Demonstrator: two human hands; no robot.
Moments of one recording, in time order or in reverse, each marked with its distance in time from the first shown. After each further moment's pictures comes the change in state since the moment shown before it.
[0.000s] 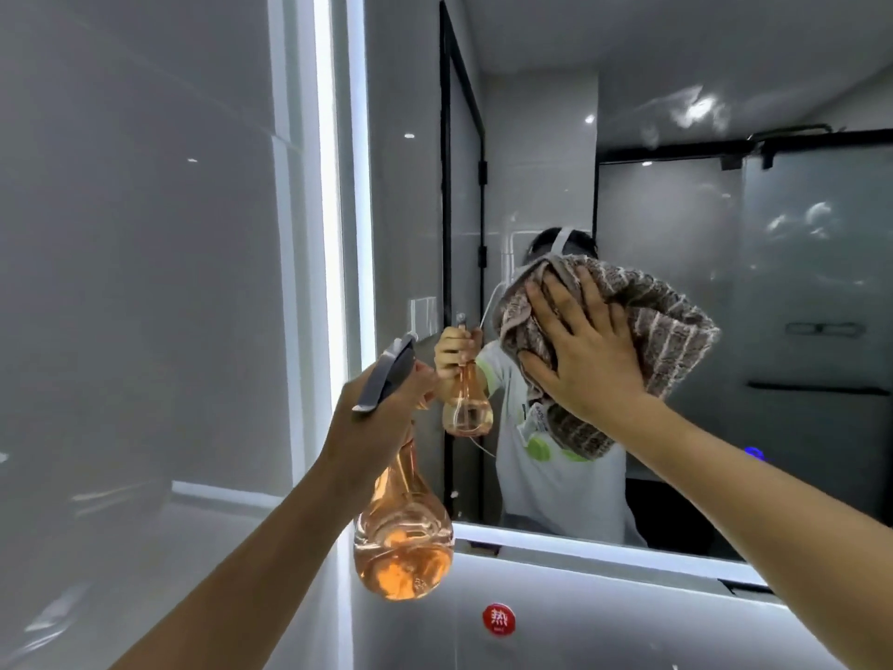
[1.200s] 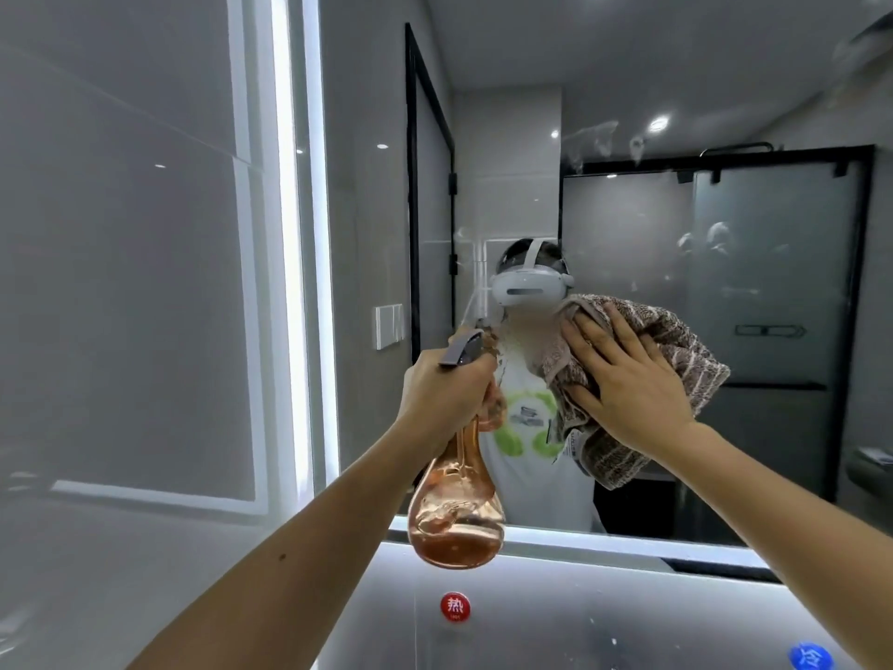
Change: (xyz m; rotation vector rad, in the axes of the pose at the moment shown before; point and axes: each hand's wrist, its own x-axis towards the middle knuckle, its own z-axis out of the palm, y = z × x) left_hand 0.010 0.019 0.091 0.169 -0.038 -0.083; right_hand -0.058 0.078 -0.028 -0.088 -0.083 0.022
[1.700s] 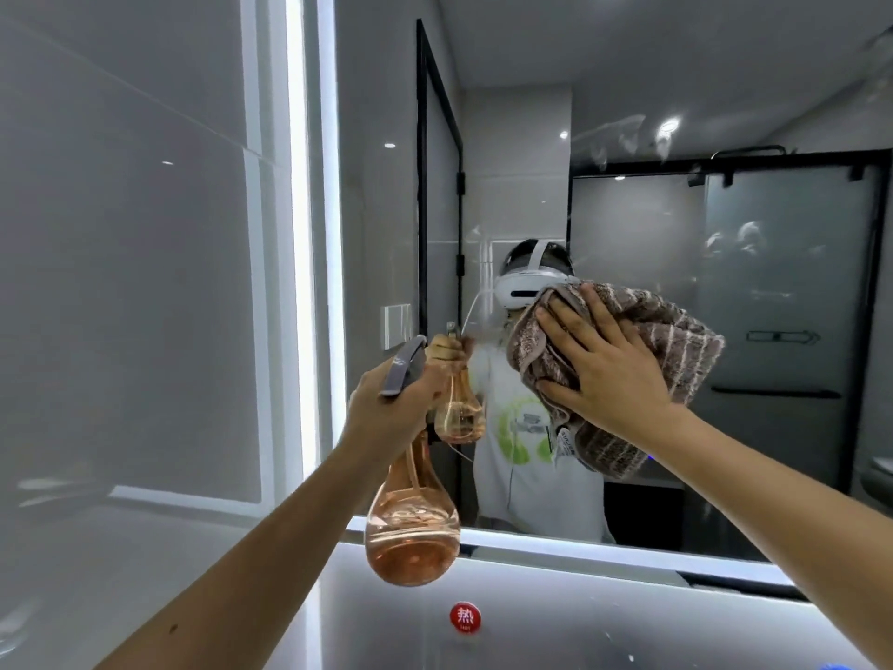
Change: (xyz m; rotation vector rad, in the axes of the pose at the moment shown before) left_hand -0.002 -0.026 -0.049 -0.023 0.044 0.087; right_hand 0.030 -0.026 0.003 -0.026 0.025 -0.100
